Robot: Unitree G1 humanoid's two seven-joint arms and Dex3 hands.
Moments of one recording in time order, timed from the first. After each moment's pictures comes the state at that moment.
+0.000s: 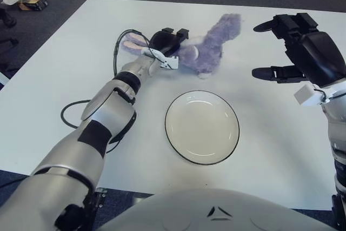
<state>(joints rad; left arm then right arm) -1.05 0.21 -0.60 1.30 0.76 -0.40 0.51 -0.11 -0.63 -0.19 -0.57 -0.58 -0.05 0.33</state>
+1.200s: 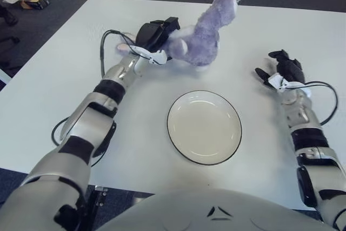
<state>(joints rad) -0.83 0.36 -0.42 0.80 0.67 -0.43 0.40 -0.46 -0.42 0.00 0.60 -0.61 0.04 -0.15</state>
